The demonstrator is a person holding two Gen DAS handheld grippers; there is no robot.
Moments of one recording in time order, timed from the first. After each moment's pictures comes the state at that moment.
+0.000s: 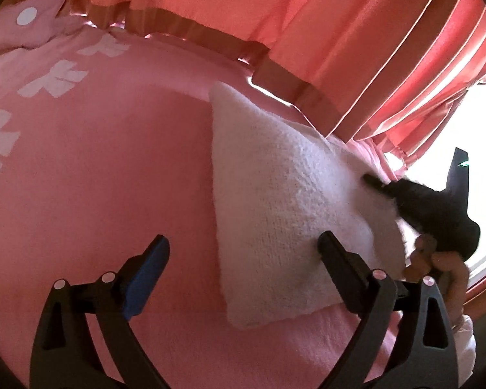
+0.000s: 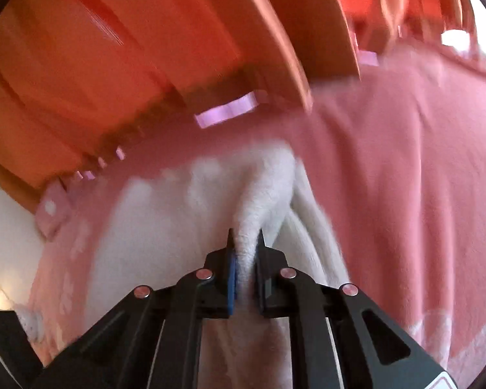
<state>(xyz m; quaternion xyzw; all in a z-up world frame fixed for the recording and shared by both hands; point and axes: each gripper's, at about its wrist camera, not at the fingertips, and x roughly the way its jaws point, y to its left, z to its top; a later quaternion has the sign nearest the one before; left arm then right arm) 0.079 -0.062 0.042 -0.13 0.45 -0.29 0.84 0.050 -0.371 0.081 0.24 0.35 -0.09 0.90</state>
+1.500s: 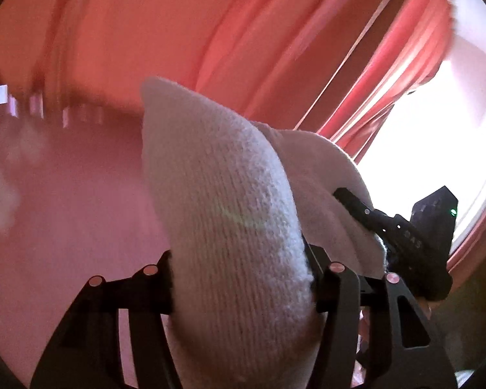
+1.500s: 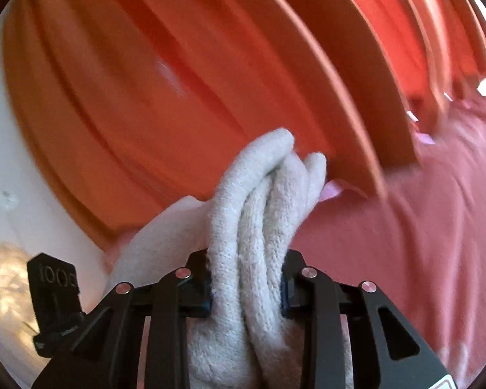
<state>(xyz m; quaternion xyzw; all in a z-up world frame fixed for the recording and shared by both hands) 0.135 -0.057 0.161 -0.15 0.33 -0.45 0.82 0.040 -0.320 0.182 0.28 0.19 0.04 0.94</state>
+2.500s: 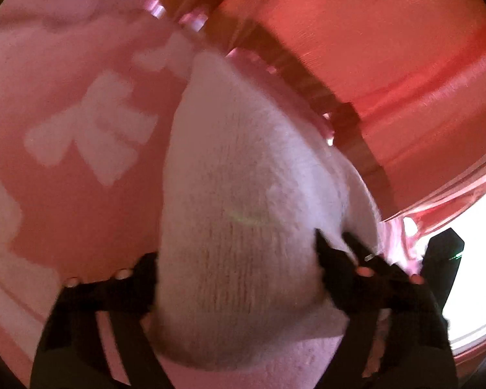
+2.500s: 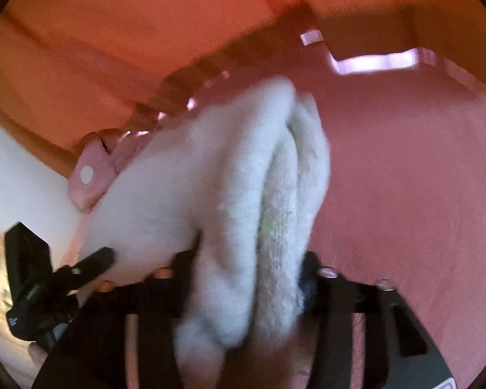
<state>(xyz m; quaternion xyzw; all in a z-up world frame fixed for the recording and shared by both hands) 0.245 0.017 0.038 -0.21 0.47 -0.23 0.82 0.209 -0.235 0.042 0.24 0.40 0.06 0.88</state>
